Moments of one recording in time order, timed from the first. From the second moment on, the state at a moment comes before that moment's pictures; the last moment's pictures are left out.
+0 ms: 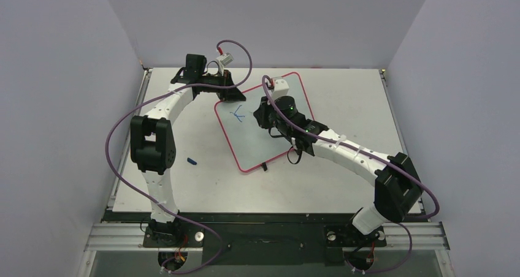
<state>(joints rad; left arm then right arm) -0.19 2.03 1.71 -0.39 1.09 0.04 0.77 1.54 1.17 0.02 0.15 0.39</state>
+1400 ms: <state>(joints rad) -0.19 2.03 1.71 -0.40 1.09 0.06 0.74 1.66 1.26 0.01 0.13 0.36</state>
